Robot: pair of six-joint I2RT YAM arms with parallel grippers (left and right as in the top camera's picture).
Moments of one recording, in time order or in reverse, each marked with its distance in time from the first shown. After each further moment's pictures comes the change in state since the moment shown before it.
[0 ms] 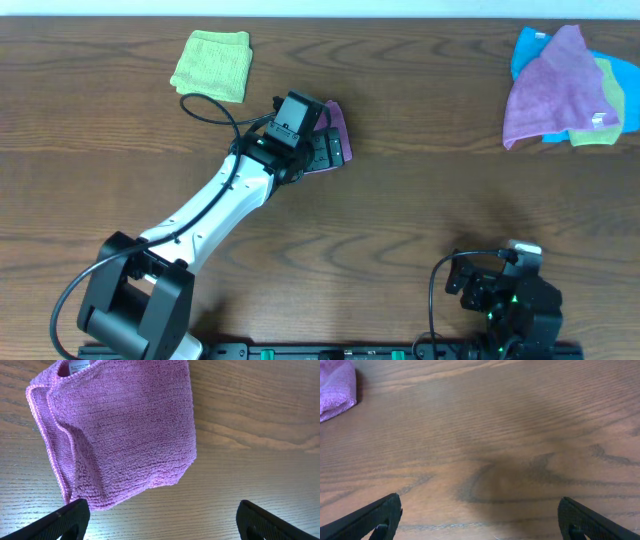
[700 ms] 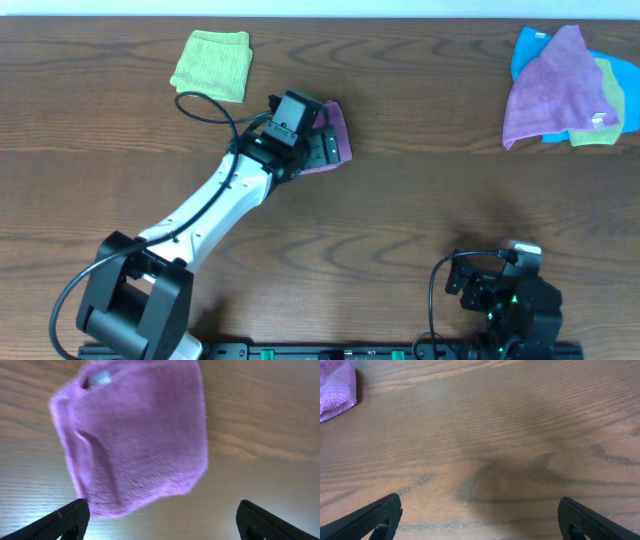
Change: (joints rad) left arm 0.024 0.000 0.000 -0.002 -0.052 -0.006; right arm 0.000 -0.003 -0.001 -0.002 0.000 0.000
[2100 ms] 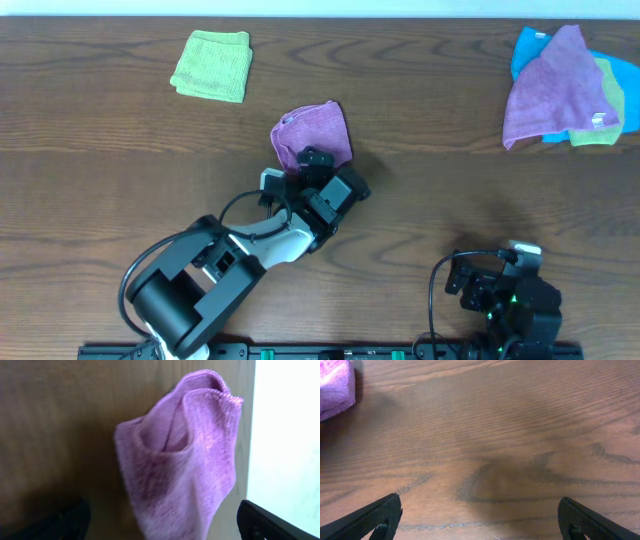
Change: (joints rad) left arm -0.287 0.161 -0.342 0.599 -0.697 -1.417; right arm 0.000 -0.002 -0.004 0.000 0.000 0.003
